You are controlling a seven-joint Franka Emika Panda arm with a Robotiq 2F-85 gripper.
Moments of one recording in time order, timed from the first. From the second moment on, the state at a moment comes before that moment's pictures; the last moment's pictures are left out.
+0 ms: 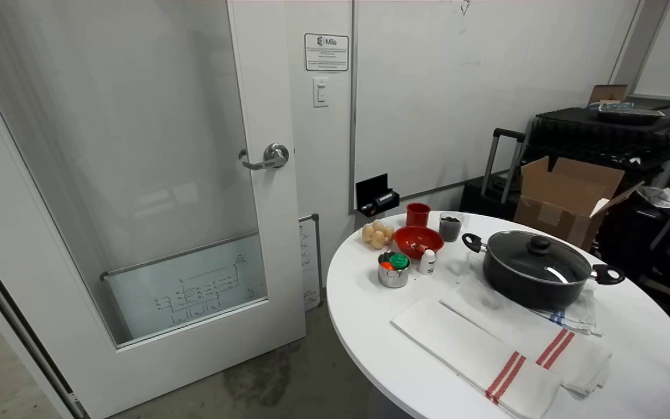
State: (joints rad) arm -0.19 -0.31 -0.08 -2.12 -0.23 1.75 0.03
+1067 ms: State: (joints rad) arm -0.14 0.01 -0.11 -2.11 -0.07 2.04 -0.09
